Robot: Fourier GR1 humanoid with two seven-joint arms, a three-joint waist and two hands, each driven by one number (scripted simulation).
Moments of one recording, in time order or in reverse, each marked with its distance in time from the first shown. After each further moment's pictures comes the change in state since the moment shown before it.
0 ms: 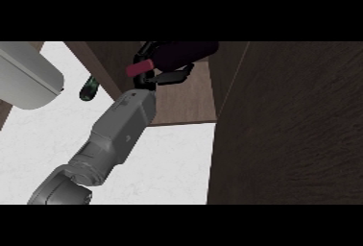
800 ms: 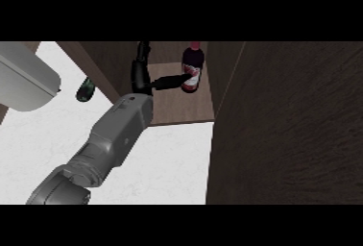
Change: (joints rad) left arm 0.007 0.007 -0.016 0.063 -0.057 0.101 0.001; right arm -0.013 0.003 -0.009 0.005 -0.020 0.006 0.010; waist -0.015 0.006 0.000
